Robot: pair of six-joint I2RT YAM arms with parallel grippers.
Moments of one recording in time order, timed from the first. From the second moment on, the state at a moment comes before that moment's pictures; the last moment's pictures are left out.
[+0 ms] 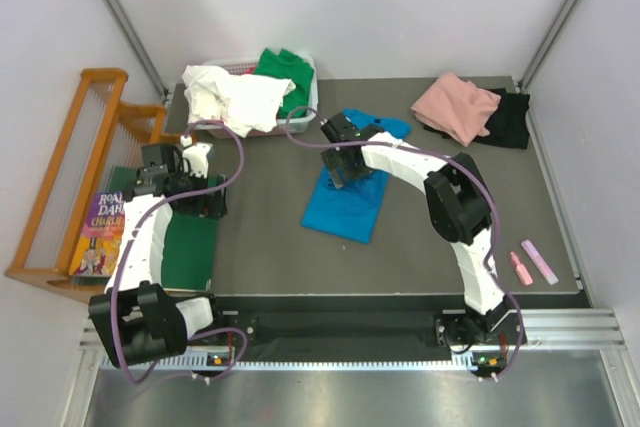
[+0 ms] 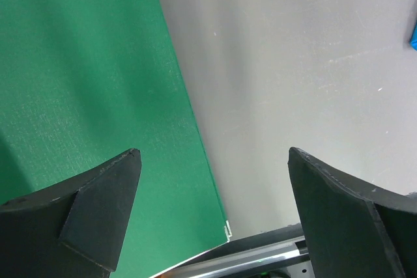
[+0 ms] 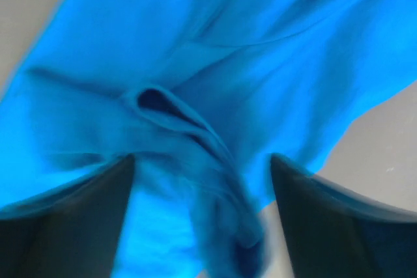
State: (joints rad) left arm 0.21 1.18 0.96 -0.82 0.30 0.34; right arm 0.70 2.13 1.71 -0.74 0.28 0.18
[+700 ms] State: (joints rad) left arm 0.21 1.17 0.96 -0.84 0.32 0.35; right arm 0.59 1.89 1.68 -0.76 0.36 0.29
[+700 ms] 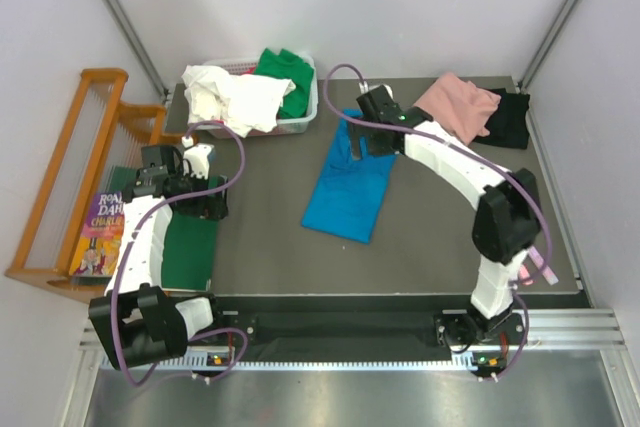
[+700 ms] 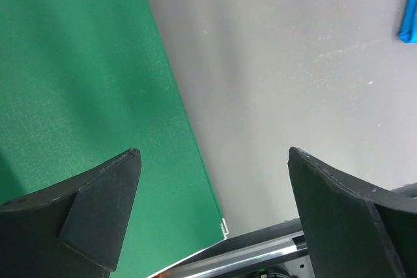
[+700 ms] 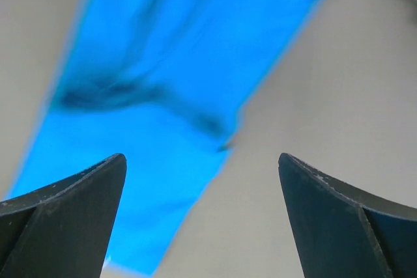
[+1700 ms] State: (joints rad) left arm 0.21 1.17 0.96 -0.86 0.34 0.38; right arm 0.48 2.21 1.63 -0.13 -0.82 0.75
